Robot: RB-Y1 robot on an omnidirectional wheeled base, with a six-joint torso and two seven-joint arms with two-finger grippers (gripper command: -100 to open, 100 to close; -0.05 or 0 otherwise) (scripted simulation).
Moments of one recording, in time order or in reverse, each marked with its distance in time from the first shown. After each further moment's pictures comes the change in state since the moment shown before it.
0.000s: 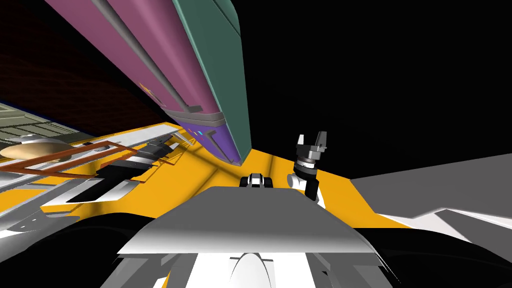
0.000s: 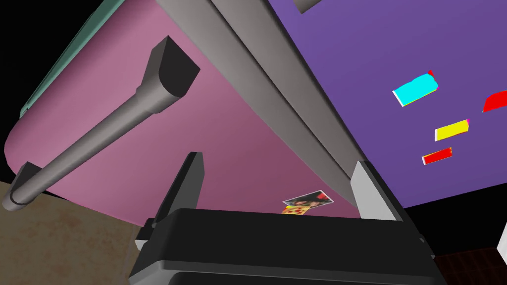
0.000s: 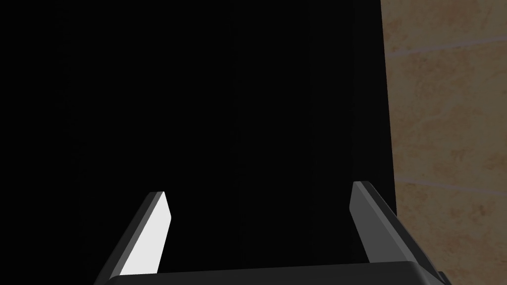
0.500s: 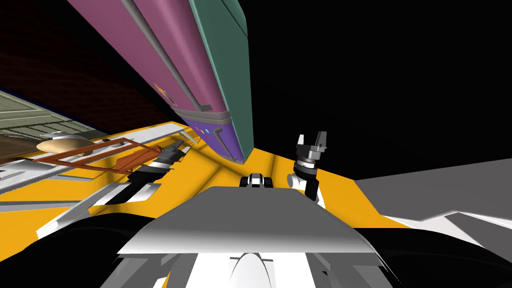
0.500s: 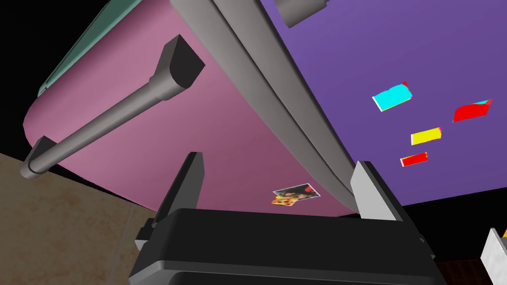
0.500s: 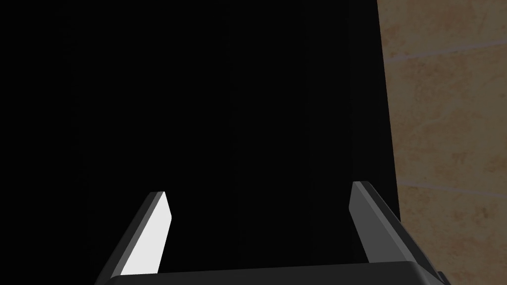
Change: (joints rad) left arm -0.030 -0.156 -0.097 -0.114 0.008 -0.007 -0.099; right arm 0.000 0.000 0.000 0.000 0.000 0.000 0.000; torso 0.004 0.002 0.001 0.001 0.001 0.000
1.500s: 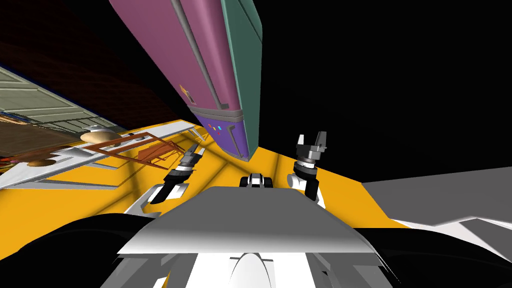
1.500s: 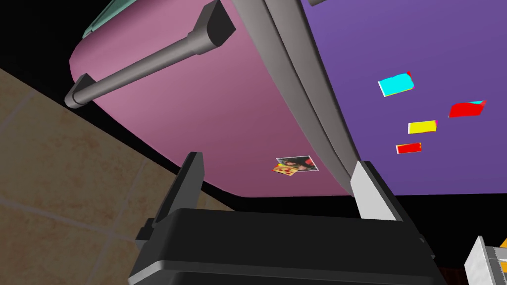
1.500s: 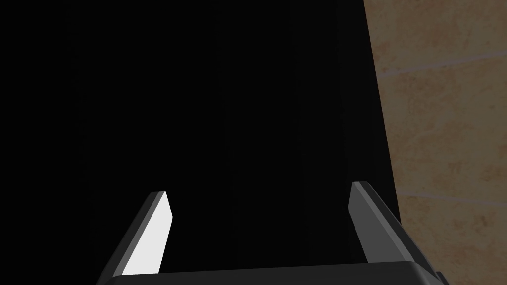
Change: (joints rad) left arm -0.055 -0.265 -0.168 -0.172 0.020 -0.018 -0.178; right arm 0.000 0.000 0.000 0.000 0.000 0.000 0.000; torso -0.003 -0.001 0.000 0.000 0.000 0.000
